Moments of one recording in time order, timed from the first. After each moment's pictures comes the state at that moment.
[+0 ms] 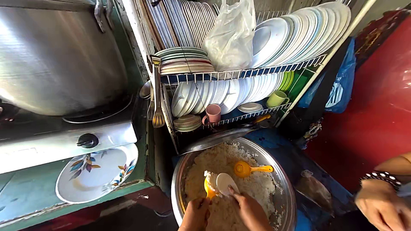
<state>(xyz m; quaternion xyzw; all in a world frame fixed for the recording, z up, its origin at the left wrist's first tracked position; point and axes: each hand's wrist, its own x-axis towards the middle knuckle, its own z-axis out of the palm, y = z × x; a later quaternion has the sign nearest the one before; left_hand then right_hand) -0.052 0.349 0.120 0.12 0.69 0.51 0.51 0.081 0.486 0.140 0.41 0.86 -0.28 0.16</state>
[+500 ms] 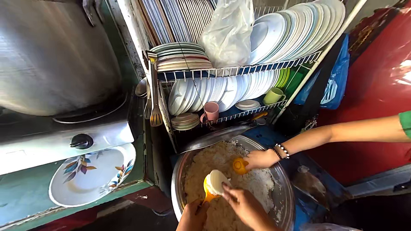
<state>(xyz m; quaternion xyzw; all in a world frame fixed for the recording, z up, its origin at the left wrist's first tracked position) -0.063 0.327 0.123 0.25 0.73 0.43 0.46 0.069 0.487 0.158 0.36 0.85 -0.37 0.08</state>
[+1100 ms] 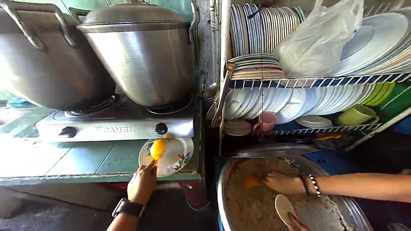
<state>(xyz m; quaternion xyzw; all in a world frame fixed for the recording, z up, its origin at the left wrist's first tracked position) -0.251 0.166 0.168 0.10 0.97 0.19 0.04 0.069 0.497 0.129 0.30 0.85 -0.43 -0.04</state>
